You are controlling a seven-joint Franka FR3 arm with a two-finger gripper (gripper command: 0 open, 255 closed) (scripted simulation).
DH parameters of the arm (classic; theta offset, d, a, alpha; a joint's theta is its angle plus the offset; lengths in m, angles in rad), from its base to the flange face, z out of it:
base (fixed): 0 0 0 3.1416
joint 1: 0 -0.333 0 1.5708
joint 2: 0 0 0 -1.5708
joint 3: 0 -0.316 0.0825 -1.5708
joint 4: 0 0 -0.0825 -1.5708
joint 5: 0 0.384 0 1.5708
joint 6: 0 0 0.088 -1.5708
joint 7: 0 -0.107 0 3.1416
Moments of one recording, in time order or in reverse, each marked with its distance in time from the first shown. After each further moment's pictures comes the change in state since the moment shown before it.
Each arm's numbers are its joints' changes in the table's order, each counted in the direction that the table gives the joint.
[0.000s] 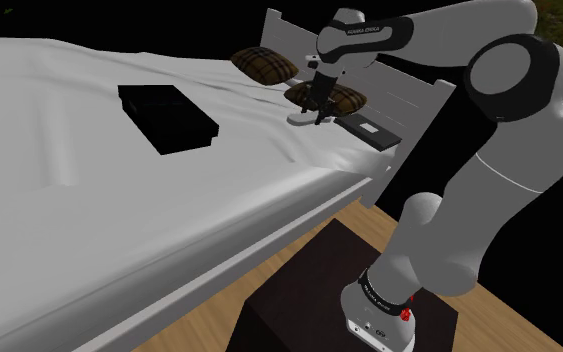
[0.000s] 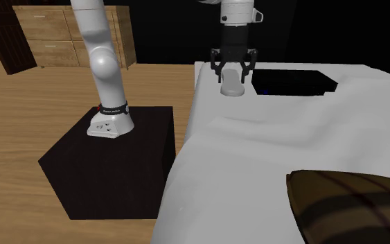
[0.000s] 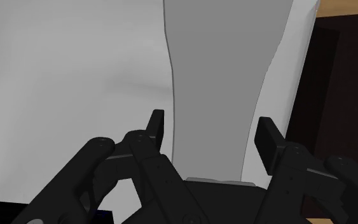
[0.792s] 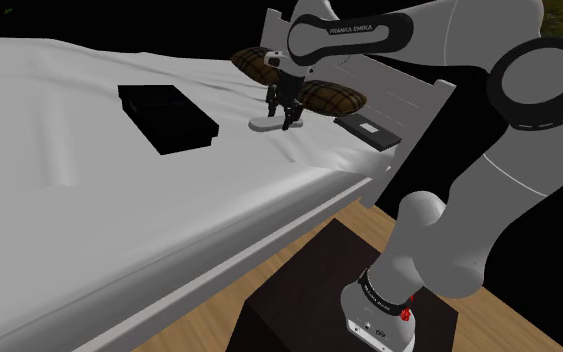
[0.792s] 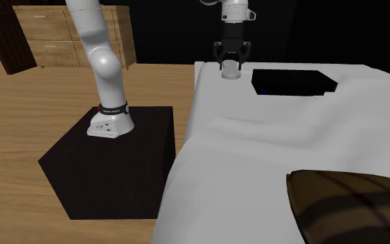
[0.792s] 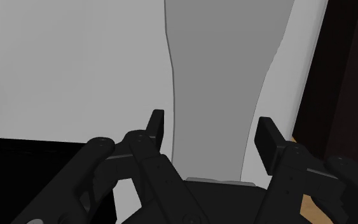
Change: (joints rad) arm -0.129 -0.069 -0.180 -0.071 -0.047 0.008 -0.329
